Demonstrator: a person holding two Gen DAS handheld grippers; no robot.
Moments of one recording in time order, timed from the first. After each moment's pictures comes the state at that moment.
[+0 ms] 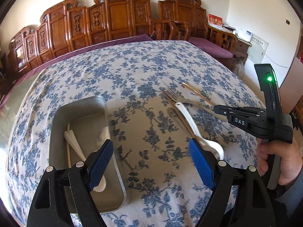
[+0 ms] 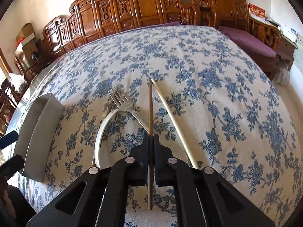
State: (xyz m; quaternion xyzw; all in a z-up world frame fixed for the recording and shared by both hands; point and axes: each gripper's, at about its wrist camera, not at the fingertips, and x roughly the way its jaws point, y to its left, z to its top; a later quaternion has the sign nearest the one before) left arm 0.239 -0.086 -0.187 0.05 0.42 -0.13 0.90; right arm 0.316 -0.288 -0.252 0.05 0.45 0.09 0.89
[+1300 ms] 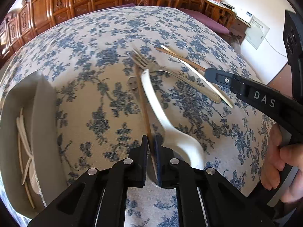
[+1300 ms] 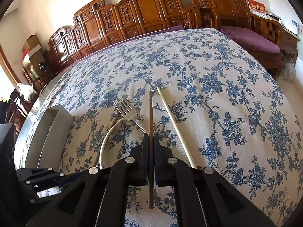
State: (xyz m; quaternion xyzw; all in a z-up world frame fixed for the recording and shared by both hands) left arm 0.272 -0.149 -0.250 0.03 0.52 -0.15 0.84; right arm 0.315 -0.301 -0.245 0.09 0.43 0.12 0.89
